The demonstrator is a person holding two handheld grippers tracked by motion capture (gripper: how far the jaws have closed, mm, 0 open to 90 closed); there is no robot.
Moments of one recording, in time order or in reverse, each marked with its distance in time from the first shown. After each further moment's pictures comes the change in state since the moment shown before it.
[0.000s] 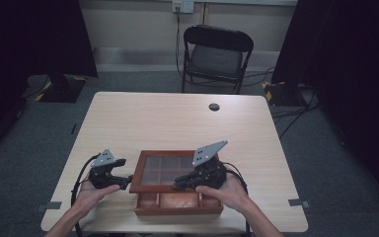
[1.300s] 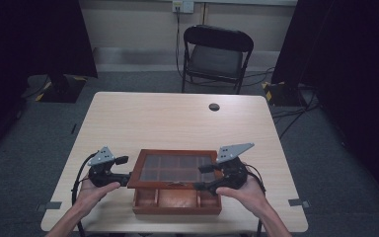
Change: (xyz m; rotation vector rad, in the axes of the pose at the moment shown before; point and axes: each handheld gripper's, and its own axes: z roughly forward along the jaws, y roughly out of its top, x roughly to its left) left arm -0.004 0.011 -0.006 -0.071 -0.022 -0.019; right arm -0.007 -0.036 -0.043 -0.079 -0.152 0.118
